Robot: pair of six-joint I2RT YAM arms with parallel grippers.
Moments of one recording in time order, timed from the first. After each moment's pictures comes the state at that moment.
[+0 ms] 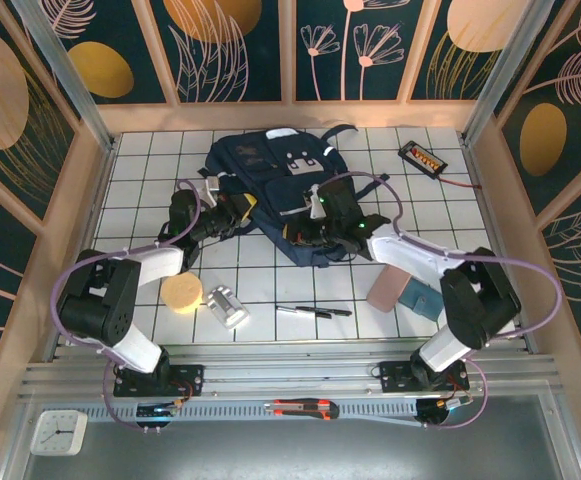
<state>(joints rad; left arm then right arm) -0.28 1.60 0.69 0.66 0.58 -1.18 0.66 1.55 1.00 -0.15 -0.41 0.76</state>
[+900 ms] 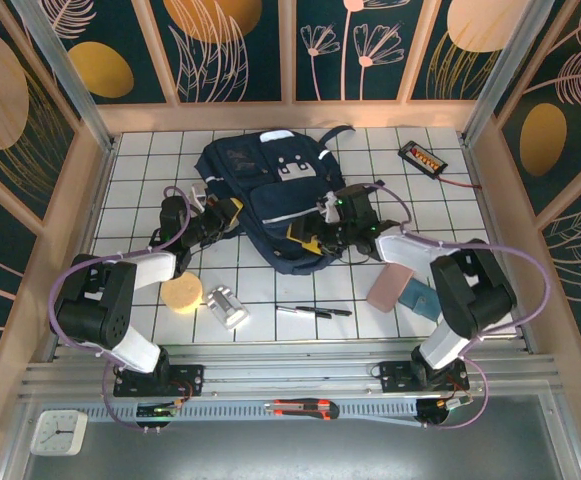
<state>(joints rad) -0.22 1.57 0.61 0.67 0.54 -1.20 0.54 1.65 0.90 0.02 -0.70 0.83</state>
